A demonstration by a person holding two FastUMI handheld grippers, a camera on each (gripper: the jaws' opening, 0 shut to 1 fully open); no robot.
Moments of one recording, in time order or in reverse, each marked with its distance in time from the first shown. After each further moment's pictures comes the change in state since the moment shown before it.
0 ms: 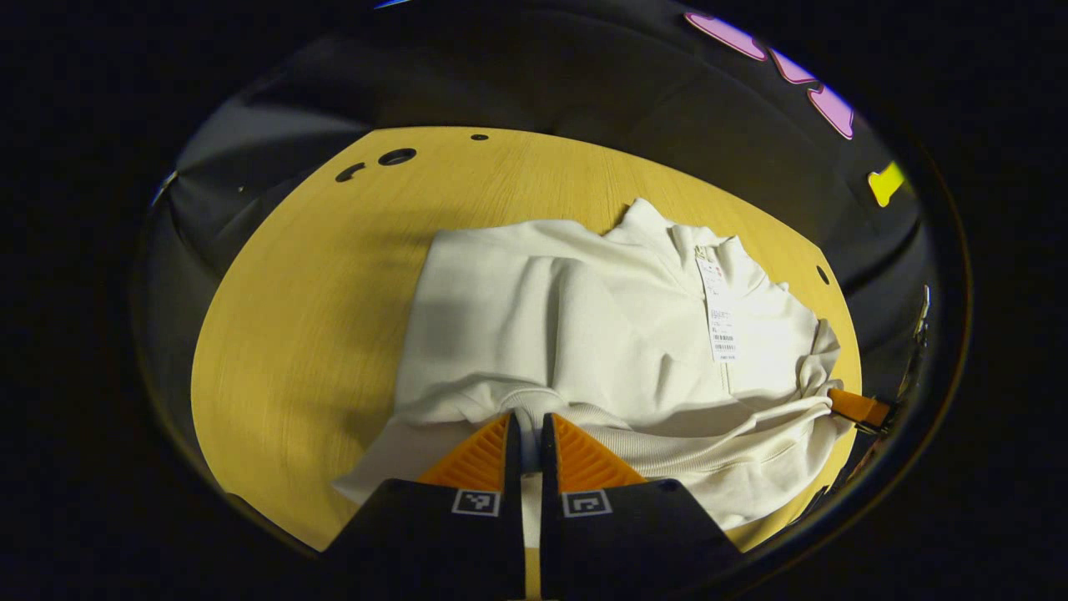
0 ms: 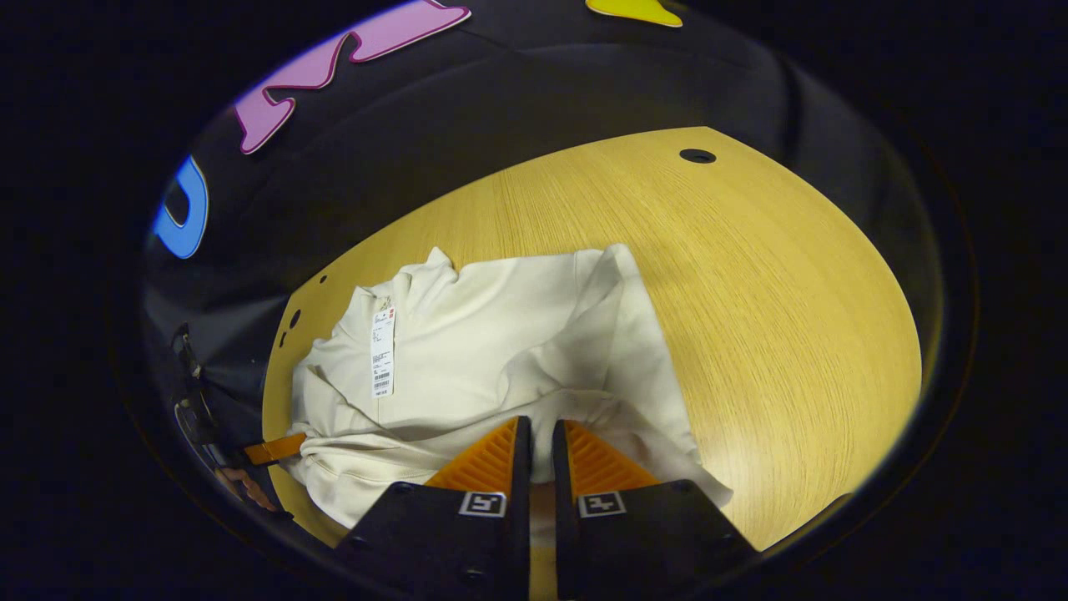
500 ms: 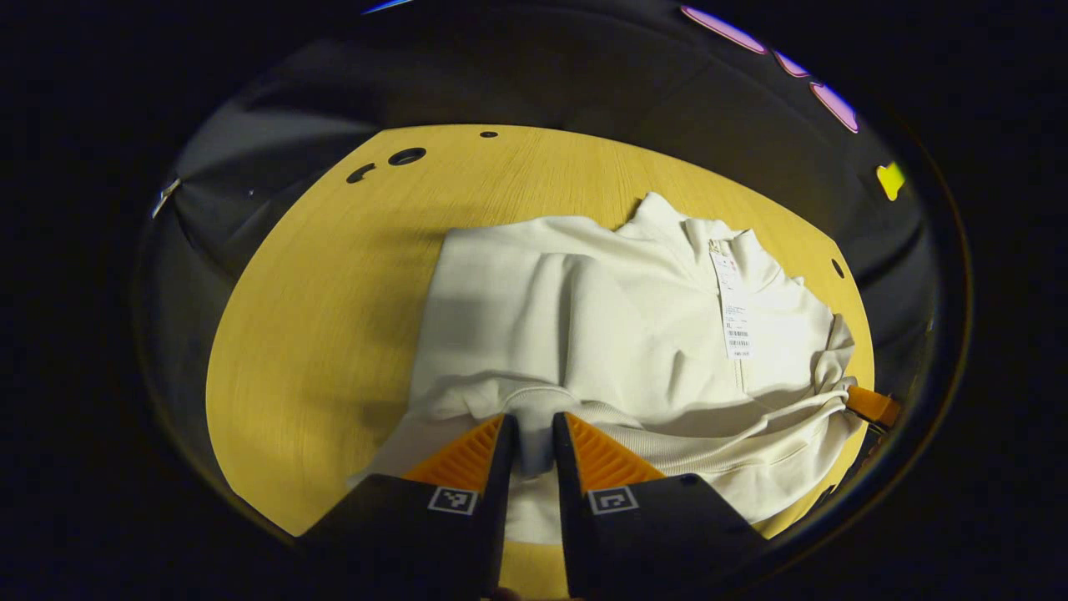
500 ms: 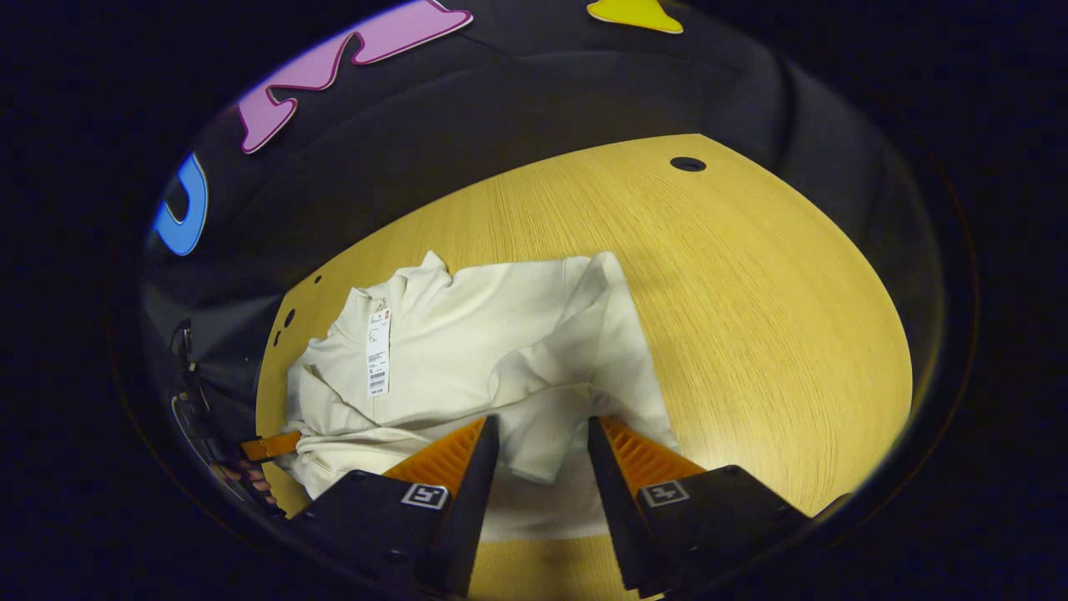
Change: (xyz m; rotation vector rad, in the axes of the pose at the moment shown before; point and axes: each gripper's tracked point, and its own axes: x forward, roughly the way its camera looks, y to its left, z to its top) left arm -0.006 0.010 0.002 -0.001 0.002 0.095; right arm -0.019 -0.005 0.005 -0.027 -0.021 -0.019
